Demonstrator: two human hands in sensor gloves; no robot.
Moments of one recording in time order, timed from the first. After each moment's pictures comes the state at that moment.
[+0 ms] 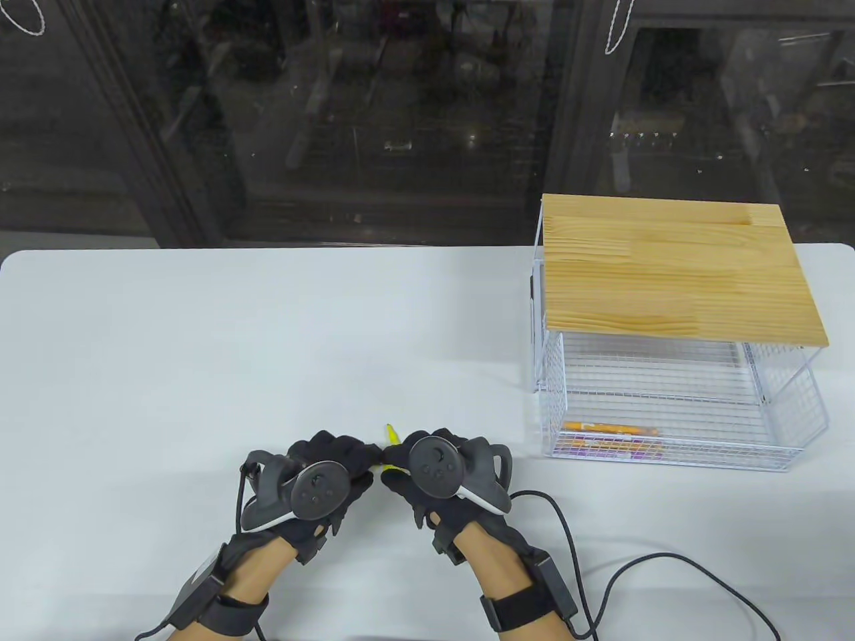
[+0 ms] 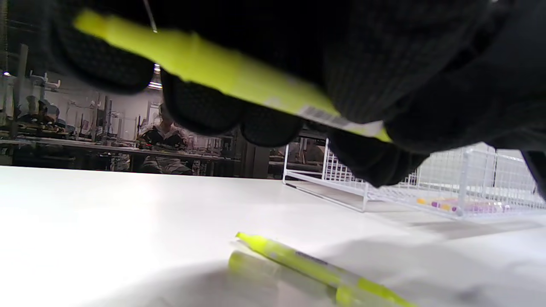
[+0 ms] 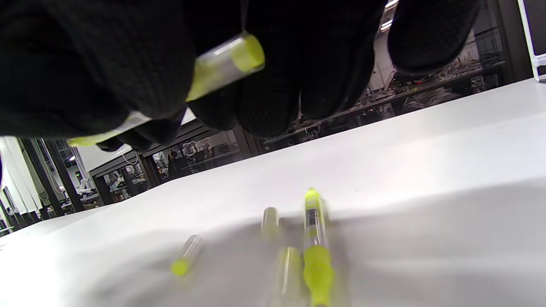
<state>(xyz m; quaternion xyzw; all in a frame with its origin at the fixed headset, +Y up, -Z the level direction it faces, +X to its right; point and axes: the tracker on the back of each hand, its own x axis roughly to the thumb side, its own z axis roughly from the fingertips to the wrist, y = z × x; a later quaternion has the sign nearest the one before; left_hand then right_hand) -0.196 -0.692 -0.304 0.11 -0.24 0.08 0.96 -0.005 -0.709 -0.316 0.18 -0.04 0.96 0.21</state>
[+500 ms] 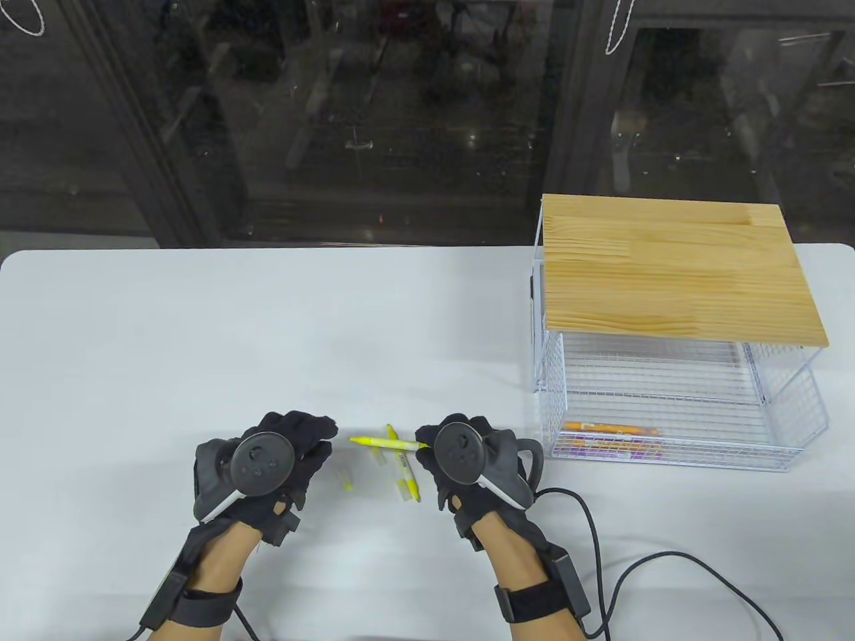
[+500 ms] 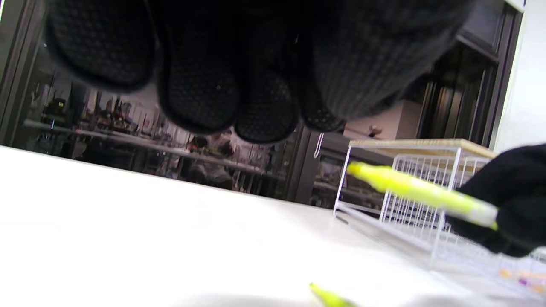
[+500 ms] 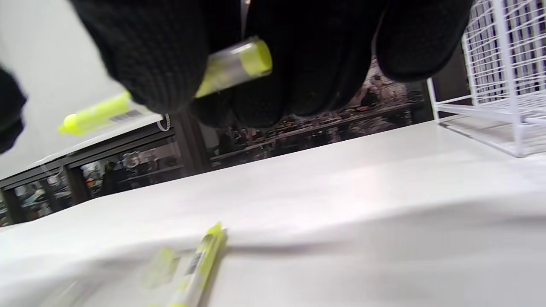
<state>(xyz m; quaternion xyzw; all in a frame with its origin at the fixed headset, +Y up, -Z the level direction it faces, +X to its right) -0.251 -0.677 -0.323 0.10 -0.15 0.13 0.97 0.033 -0.704 -0.327 0.08 -0.08 0.98 0.18</state>
